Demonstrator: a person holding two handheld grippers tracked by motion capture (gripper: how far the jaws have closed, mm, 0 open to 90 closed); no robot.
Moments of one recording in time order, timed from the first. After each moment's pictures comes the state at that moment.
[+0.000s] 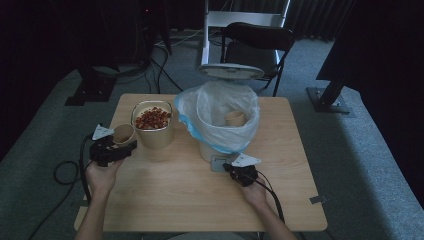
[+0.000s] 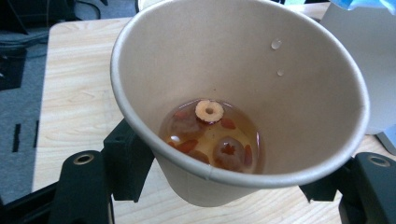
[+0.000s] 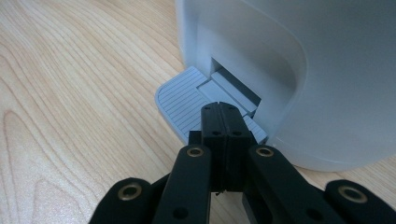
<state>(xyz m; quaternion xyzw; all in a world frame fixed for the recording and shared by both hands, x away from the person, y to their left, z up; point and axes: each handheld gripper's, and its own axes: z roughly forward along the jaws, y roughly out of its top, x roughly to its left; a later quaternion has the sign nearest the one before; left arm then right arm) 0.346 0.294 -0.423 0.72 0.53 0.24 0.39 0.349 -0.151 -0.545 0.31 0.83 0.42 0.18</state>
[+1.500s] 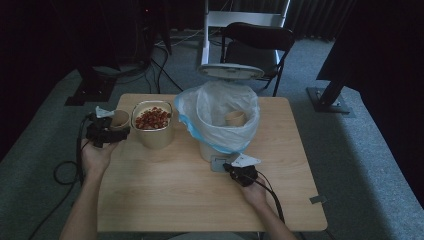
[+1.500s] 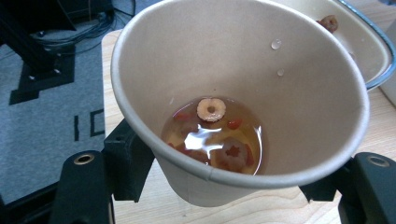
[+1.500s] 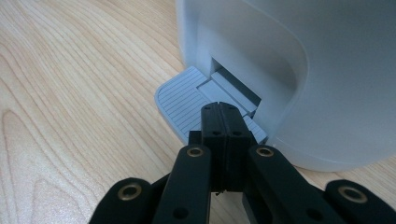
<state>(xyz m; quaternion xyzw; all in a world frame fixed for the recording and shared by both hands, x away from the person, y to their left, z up) 0.395 0.304 -0.398 0.74 0.54 0.27 0.30 0.348 -0.151 -0.545 0.31 0.83 0.42 0.19</state>
